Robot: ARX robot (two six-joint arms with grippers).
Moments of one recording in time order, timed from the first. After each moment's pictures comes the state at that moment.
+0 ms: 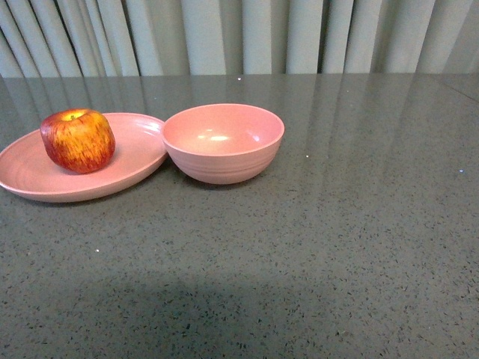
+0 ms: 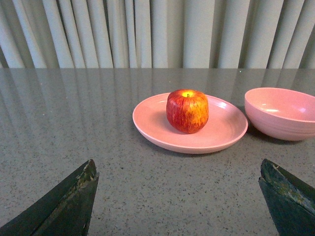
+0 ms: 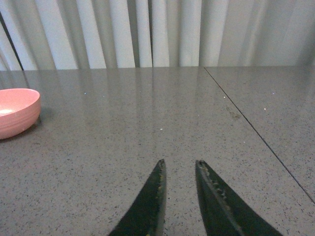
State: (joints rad) left arm 0.00 0.01 0.02 0.00 0.00 0.00; right arm 0.00 0.00 0.01 0.00 0.00 0.01
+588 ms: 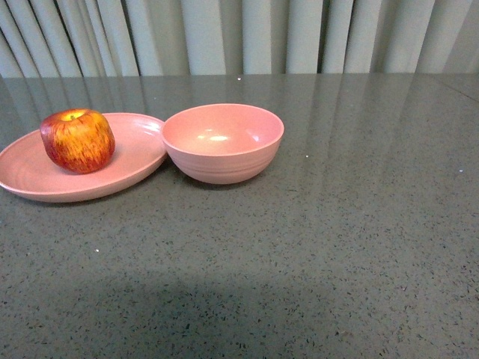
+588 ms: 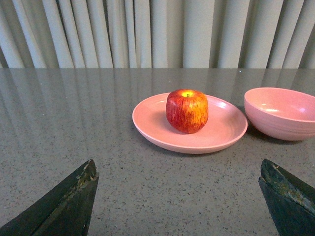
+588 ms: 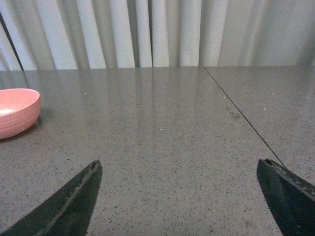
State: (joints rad) left arm 0.00 0.01 0.01 0.00 0.00 0.00; right arm 0.00 0.00 0.01 0.00 0.00 0.01
